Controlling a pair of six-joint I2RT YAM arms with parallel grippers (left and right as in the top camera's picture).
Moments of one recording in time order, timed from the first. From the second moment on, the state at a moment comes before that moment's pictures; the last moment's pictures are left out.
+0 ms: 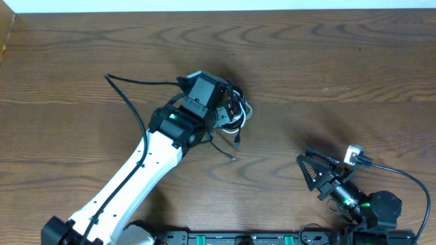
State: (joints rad) left arm -0.57 1.42 1.19 -0.78 -0.06 -0.90; right arm -0.10 0.01 0.01 -0.06 -0.87 0.86
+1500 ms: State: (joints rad) left arm -0.83 1.42 1.19 -0.70 0.15 -0.79; right arm 0.19 0.14 0.01 -0.01 -0.50 1.20
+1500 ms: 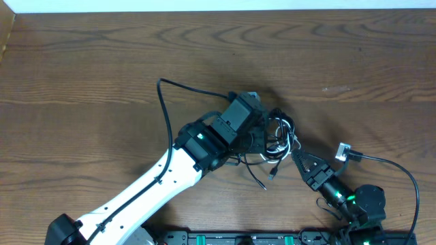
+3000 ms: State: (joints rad) left arm -0.80 1.26 1.19 -0.64 0.13 -0.61; right arm 0.30 0.49 0.01 0.07 -0.23 1.10
